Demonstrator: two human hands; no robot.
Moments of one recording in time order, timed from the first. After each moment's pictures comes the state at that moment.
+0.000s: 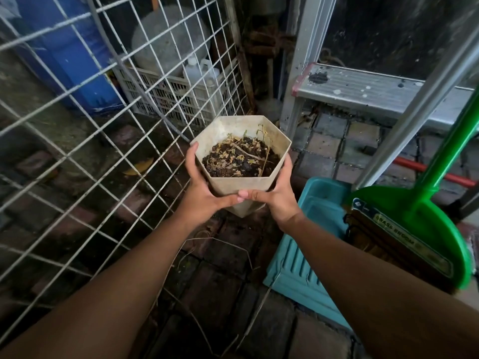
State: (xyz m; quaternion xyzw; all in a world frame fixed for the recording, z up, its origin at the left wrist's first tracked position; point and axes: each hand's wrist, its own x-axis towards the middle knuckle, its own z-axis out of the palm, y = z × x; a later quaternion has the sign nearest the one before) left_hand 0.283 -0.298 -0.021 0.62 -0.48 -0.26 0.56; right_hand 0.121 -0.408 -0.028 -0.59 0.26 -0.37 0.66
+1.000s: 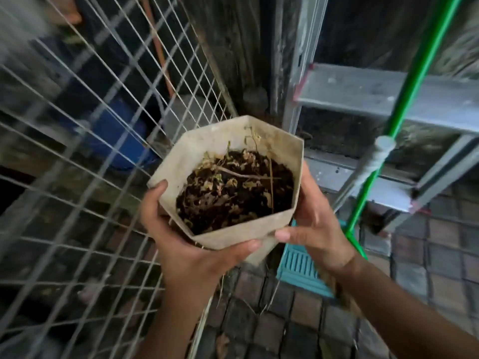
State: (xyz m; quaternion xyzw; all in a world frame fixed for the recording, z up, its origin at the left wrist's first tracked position) left_hand 0.207 -0.216 0.428 0.58 -0.42 -0.14 0.69; right_hand 0.057 -0.349 0.395 -0.62 0.20 -0.33 0.68
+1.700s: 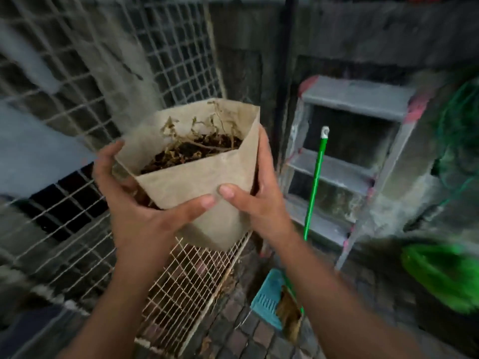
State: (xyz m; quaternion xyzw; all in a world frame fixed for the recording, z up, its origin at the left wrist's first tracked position) left_hand 0.089 -0.038 0.983 0.57 -0.37 0.02 0.73; right_hand -0.010 -0.186 0.970 -0.64 0.02 -0.39 0.66
